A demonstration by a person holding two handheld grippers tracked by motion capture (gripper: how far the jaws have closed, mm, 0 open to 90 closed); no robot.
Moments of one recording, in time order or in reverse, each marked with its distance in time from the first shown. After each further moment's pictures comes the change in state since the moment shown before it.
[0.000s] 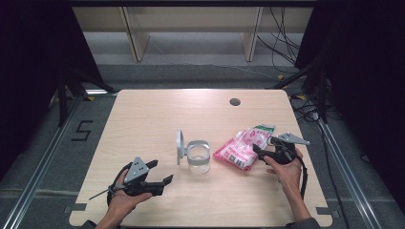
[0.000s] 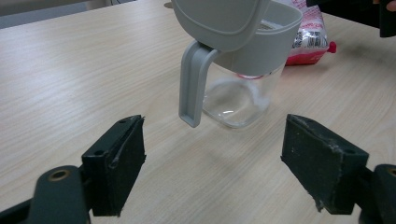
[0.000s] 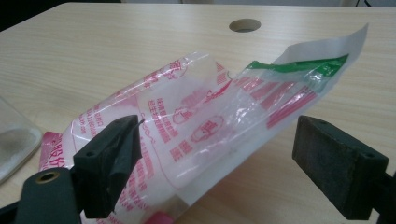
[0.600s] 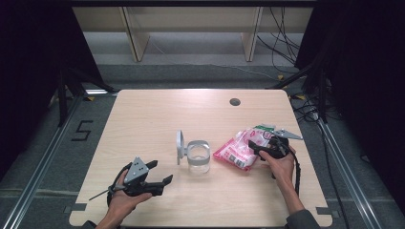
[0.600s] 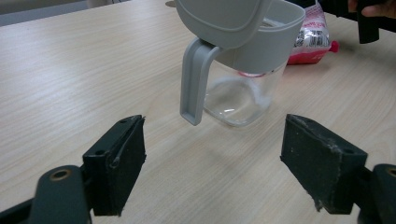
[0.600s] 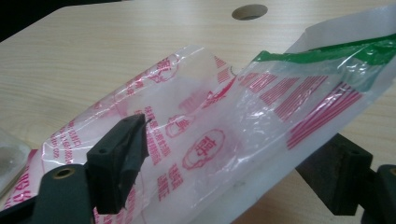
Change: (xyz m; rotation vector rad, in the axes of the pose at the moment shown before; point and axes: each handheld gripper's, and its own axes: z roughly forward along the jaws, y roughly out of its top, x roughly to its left) left arm 0.000 -0.001 -0.001 0.012 0.010 0.003; right arm -0.009 0.001 0.029 0.036 0.027 0.043
